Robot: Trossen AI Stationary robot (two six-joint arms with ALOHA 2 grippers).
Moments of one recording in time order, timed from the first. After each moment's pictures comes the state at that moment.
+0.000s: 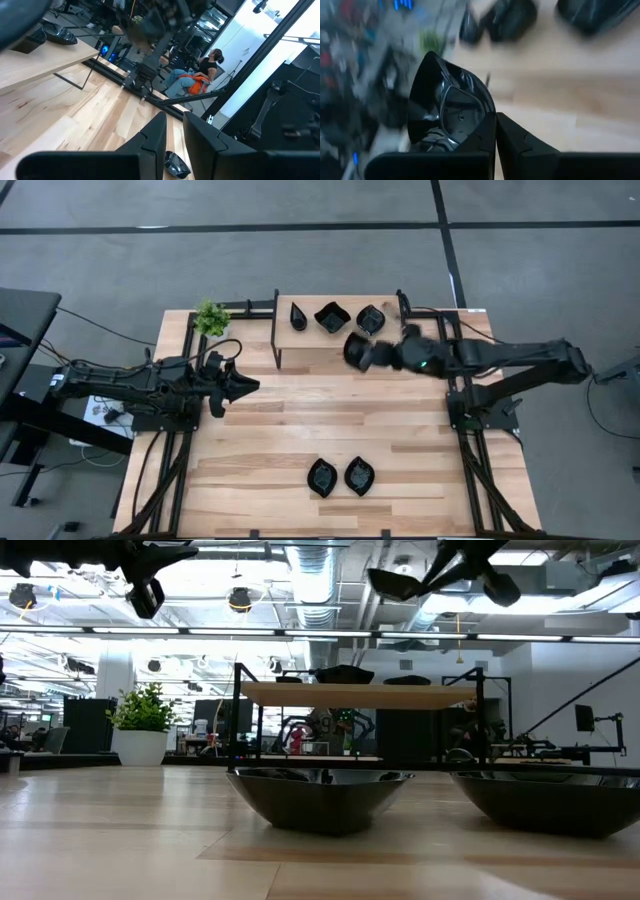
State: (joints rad) left arm -0.09 0.51 0.38 0.14 -0.07 -0.53; right arm 0.02 1.06 1.04 -0.57 0.52 1.29
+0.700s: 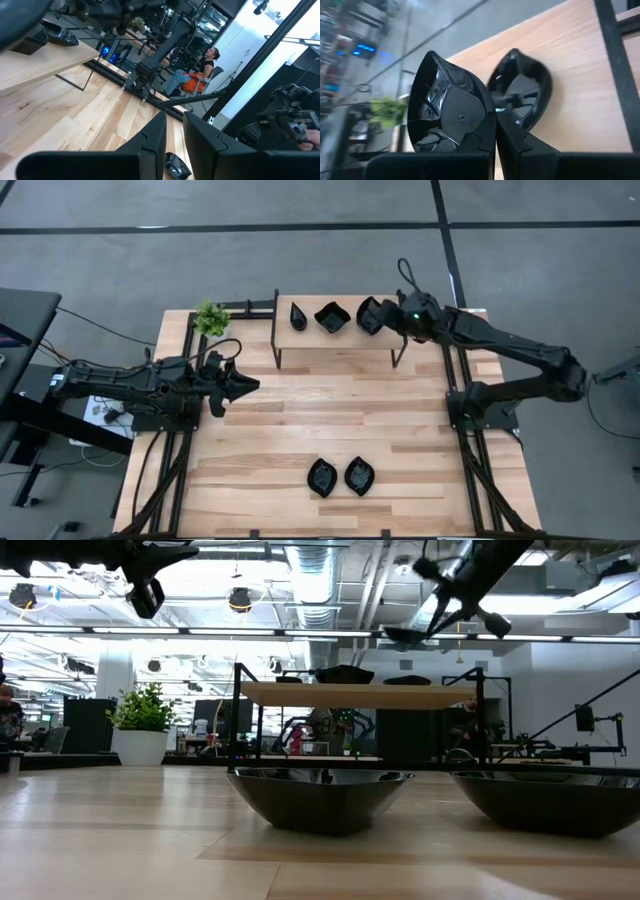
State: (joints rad) left arm -0.09 0.51 0.38 0.14 -0.08 -0.53; right arm -0.46 1.09 1.03 -0.58 0.31 1.20
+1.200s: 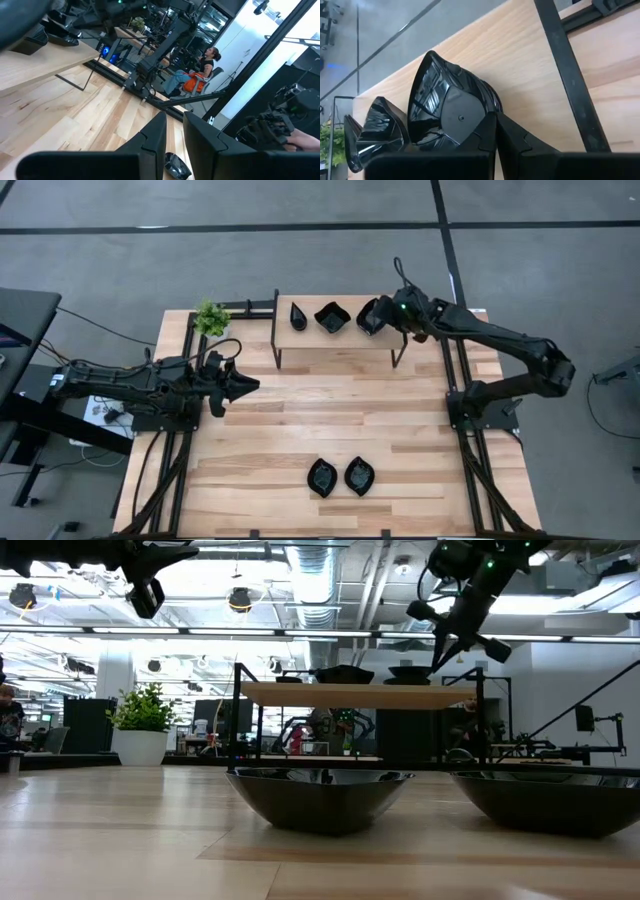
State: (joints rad) left arm -0.09 0.51 0.38 0.14 -0.08 -0.53; right arm -0.60 1.23 1.03 -0.63 0.26 1.26
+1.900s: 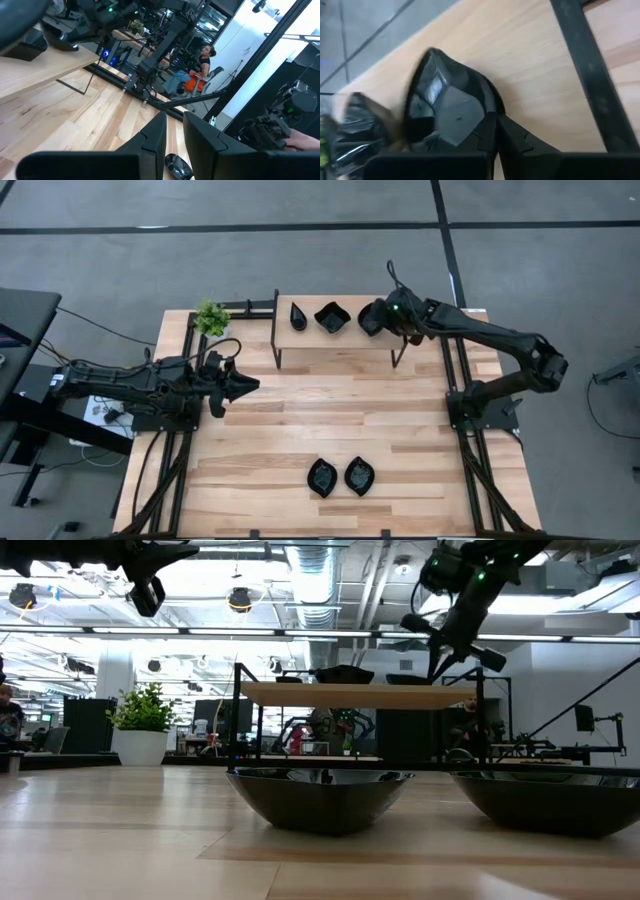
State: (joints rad) left arm -0.09 0.51 0.38 0.15 -0.08 -0.49; right arm -0.61 1.30 1.03 -0.62 0.20 1.28
